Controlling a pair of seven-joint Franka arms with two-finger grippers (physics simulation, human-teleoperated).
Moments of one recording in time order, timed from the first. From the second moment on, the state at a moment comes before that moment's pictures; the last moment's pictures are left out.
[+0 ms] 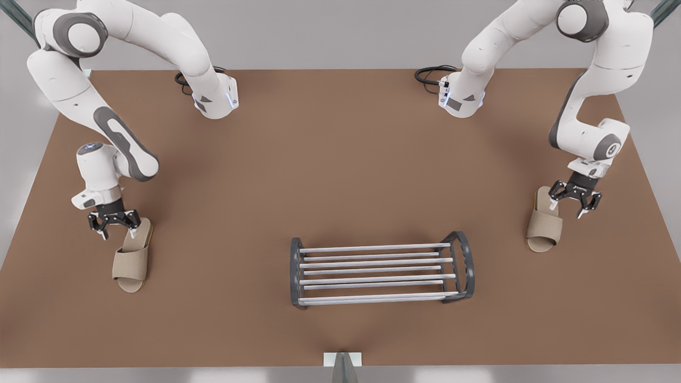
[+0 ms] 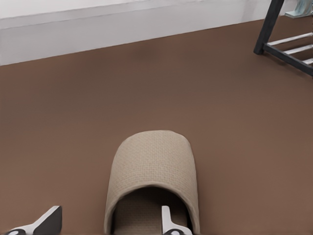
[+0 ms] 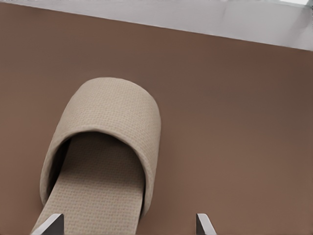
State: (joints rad) left arm 0.80 0.40 -0.22 -2.25 -1.56 2.60 2.42; right arm -1.01 0.67 0.53 -2.29 -0.22 3.50 -0.58
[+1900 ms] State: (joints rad) left arm 0.78 0.36 -0.52 -2.13 -1.69 2.82 2.70; right arm -0.87 0.84 0.46 -2.06 -0.19 3.50 -0.62
